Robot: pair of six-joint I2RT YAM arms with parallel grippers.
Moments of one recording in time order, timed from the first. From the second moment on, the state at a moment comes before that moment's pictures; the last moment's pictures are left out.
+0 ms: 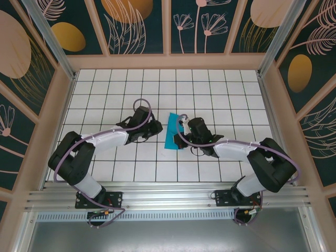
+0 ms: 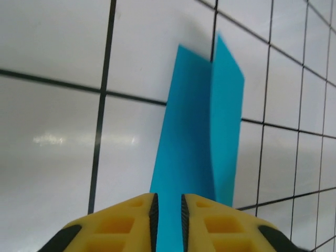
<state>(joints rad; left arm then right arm) -0.63 1.61 0.84 -0.05 0.16 -0.95 0.71 1.46 0.60 0.18 -0.28 0.46</state>
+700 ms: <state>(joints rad) -0.68 1.79 0.85 0.04 0.32 -0.94 0.61 1.51 0.55 0.28 -0.47 0.52</state>
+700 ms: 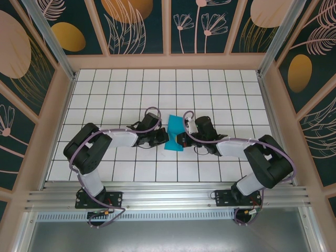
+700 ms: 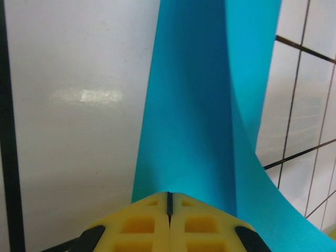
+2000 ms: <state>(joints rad) -0.68 1.82 0.86 0.04 0.32 -0.90 0.49 1.68 0.70 0.12 -0.51 0.35</state>
